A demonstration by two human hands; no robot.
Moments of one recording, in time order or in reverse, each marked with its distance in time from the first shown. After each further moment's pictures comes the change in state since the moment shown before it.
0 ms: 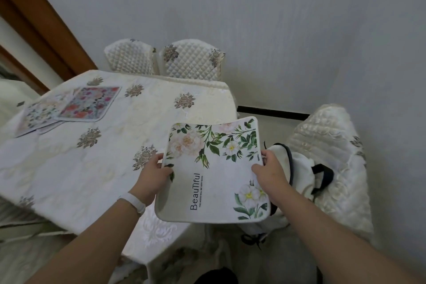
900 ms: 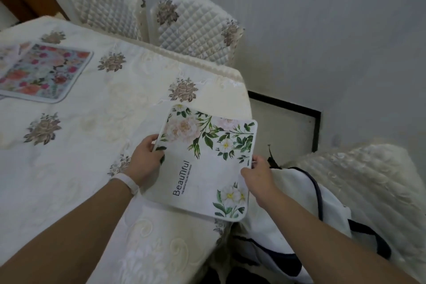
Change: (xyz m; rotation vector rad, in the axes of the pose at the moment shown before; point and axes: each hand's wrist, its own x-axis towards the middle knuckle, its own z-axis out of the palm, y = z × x) left_hand 0.229 0.003 -0.010 0.004 0.028 -0.039; right_hand 0.188 0.001 0.108 -0.137 0.010 0.251
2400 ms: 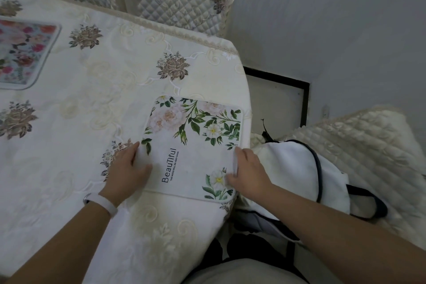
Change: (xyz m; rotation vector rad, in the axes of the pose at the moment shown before) left_hand 0.009 -0.102 -0.047 0.493 -0.049 0.169; right_hand -0.012 0.053 0.026 -0.933 -0.114 -0.371
